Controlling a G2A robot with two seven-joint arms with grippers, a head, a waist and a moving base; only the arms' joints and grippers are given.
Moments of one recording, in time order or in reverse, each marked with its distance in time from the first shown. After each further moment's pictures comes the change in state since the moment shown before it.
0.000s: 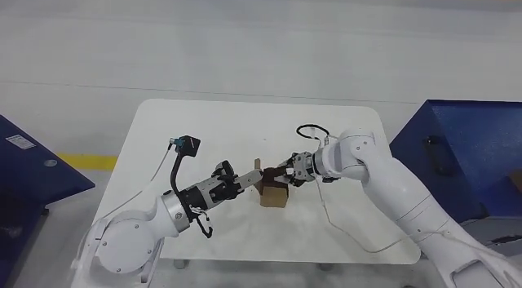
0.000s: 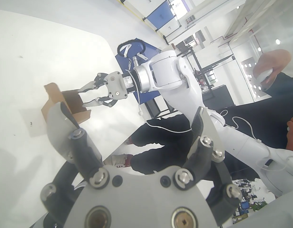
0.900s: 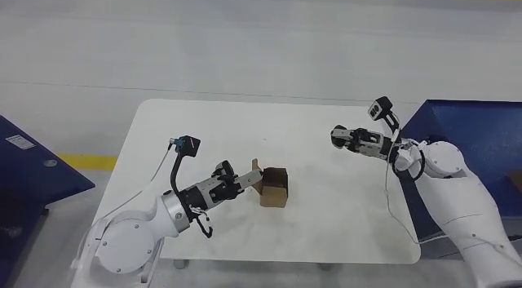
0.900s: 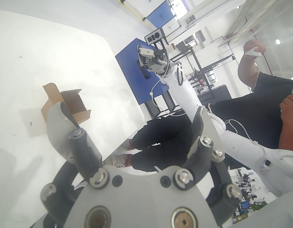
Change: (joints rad) left arm 0.000 0.000 0.000 0.000 0.000 0.000 0.000; right arm -0.159 0.128 0.373 0.309 -1.406 -1.218 1.776
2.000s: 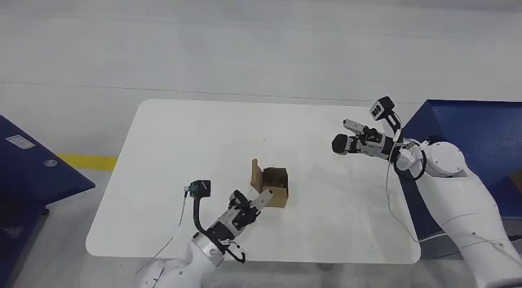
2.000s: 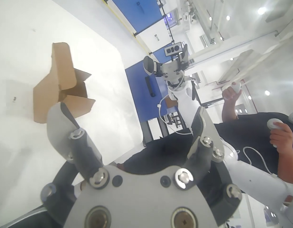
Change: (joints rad) left arm 0.221 -0.021 0.233 0.112 0.154 -0.036 0.576; right arm 0.000 0.000 0.000 0.001 0.003 0.003 -0.001
